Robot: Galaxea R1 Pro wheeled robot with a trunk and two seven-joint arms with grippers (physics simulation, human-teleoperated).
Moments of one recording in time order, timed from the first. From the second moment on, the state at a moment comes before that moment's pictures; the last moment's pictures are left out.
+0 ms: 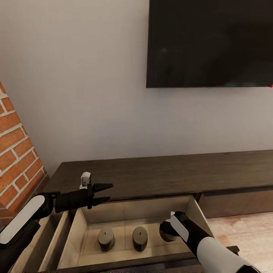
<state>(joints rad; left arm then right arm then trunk) -0.44 0.43 -0.28 -1.52 1.85 1.00 0.08 -0.68 0.01 0.48 -0.47 -0.79 0.60 -0.39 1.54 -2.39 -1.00</state>
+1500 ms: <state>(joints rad) -0.44 0.43 -0.29 -1.51 1.85 1.00 0.08 -0.68 0.01 0.48 -0.46 -0.79 0.60 -0.39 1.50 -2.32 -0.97</state>
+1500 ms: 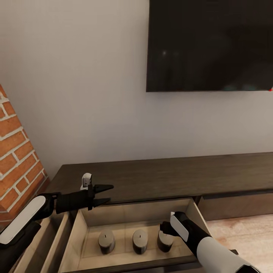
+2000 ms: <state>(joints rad) -0.44 0.43 -0.29 -1.51 1.84 0.99 0.09 -0.68 0.01 0.48 -0.46 -0.79 0.60 -0.39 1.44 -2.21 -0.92</state>
